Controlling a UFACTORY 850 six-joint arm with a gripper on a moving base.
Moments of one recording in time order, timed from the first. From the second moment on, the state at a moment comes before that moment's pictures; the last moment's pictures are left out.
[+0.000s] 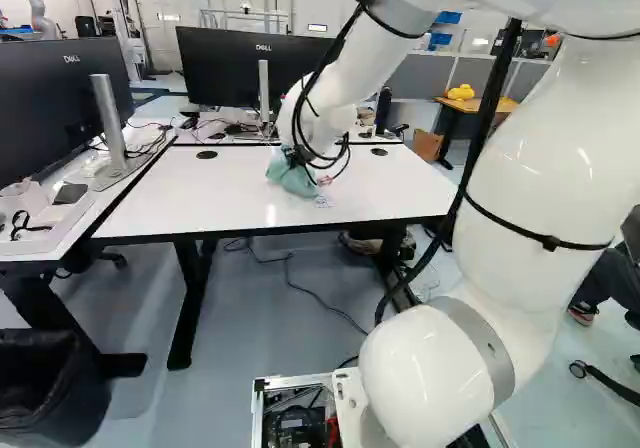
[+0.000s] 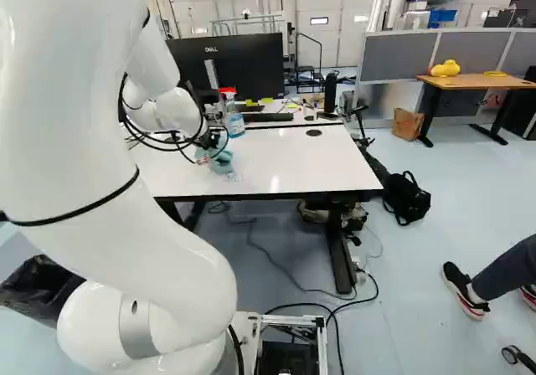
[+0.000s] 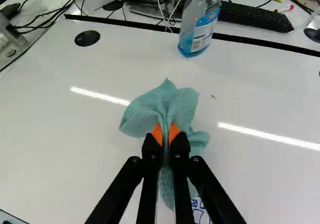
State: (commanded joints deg) arm 14.6 -3.7 -43.4 0.0 7.6 0.0
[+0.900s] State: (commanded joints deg) arm 7.5 -11.3 -52.5 0.0 7.6 0.0
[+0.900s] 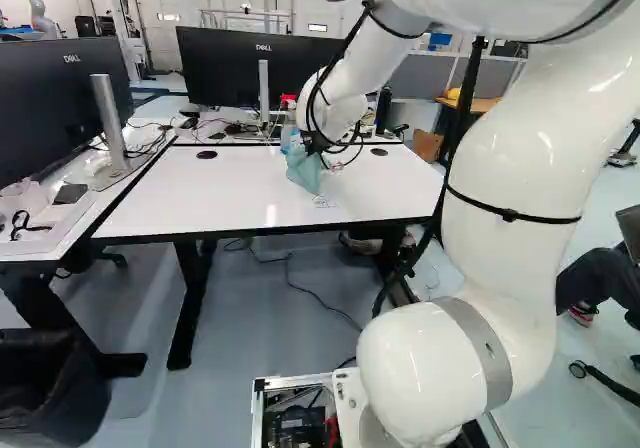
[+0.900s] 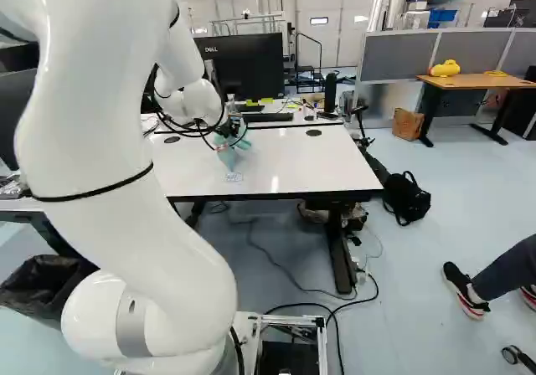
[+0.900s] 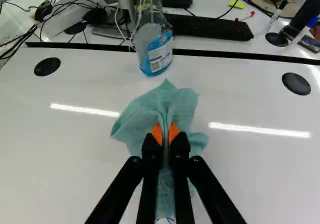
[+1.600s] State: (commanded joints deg) arm 6.9 -16.5 -58.5 0.0 7.6 0.0
